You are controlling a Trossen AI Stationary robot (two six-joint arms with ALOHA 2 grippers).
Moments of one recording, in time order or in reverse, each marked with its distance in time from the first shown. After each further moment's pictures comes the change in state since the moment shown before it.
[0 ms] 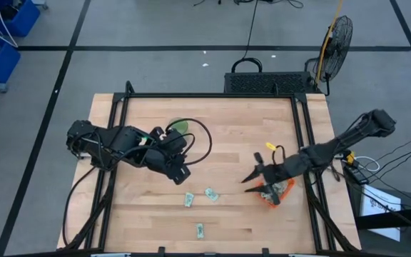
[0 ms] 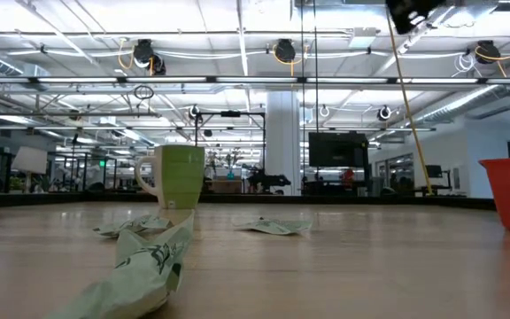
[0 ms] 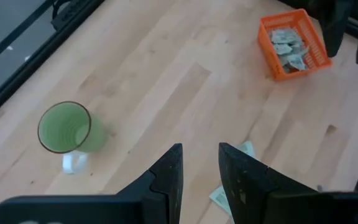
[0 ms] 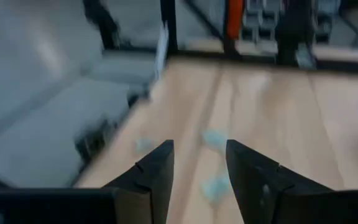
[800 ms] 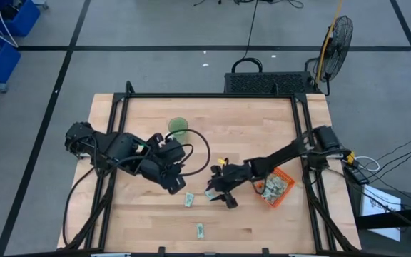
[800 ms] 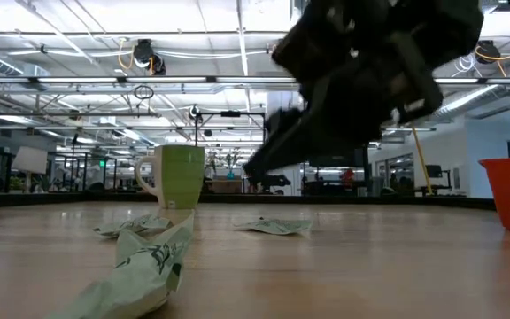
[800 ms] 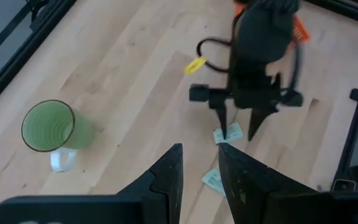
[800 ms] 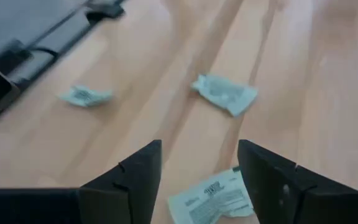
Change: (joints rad) left arm -0.061 0.000 0.000 -0.005 0.028 0.036; right arm -0.223 0.849 0.253 0.319 -0.319 -0.133
